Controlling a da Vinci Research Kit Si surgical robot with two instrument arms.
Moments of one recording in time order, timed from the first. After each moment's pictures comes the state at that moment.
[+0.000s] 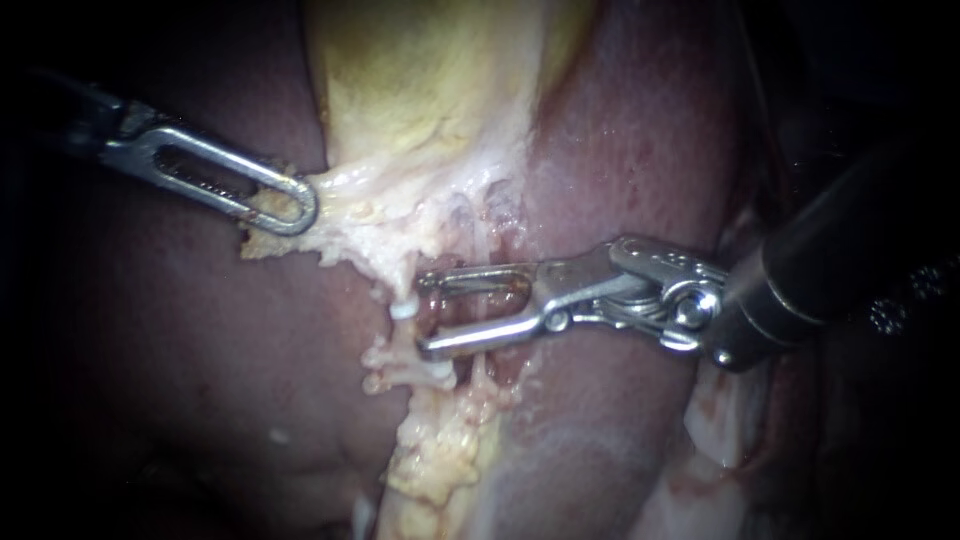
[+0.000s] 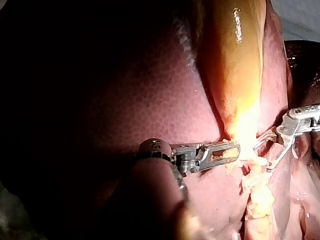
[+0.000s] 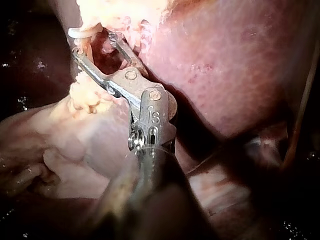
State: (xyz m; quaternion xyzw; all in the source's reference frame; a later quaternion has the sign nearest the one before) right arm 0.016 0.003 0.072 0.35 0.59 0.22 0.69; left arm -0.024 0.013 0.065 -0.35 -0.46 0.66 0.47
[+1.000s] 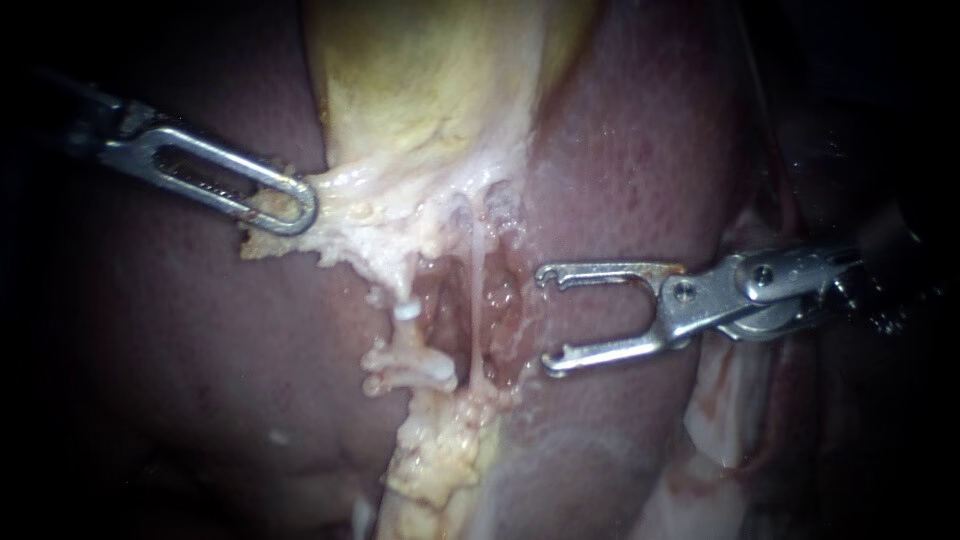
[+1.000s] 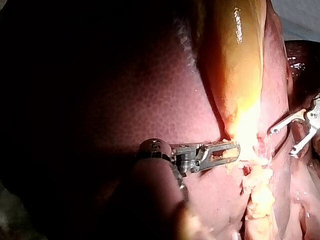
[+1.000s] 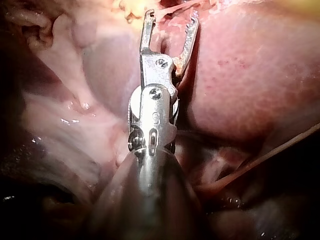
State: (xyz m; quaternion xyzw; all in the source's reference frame) right arm 0.005 0.002 0.069 0.20 0.63 0.09 0.74; left arm -0.024 0.013 0.065 -0.35 -0.46 0.67 0.47
